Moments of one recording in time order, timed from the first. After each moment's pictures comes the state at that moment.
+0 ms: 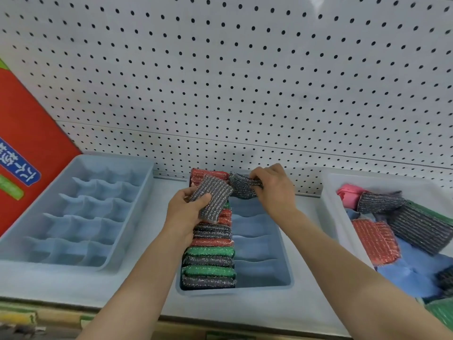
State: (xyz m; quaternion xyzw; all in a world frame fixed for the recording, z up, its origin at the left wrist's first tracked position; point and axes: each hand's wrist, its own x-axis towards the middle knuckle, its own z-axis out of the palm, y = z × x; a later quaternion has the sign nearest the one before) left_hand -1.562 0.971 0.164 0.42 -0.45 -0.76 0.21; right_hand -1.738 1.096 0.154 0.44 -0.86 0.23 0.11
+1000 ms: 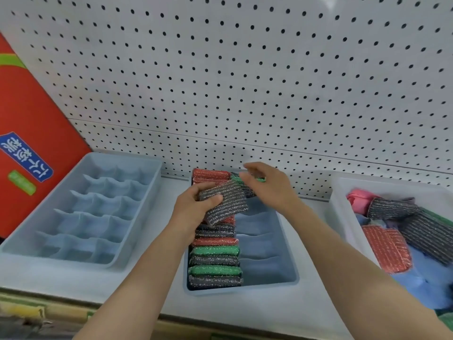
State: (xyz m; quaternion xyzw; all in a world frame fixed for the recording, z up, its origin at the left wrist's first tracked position) left_hand -1.560 0.962 0.164 0.38 -0.53 -0.74 0.18; right_hand -1.725 1.075 0.191 0.37 -0.84 0.37 -0.15
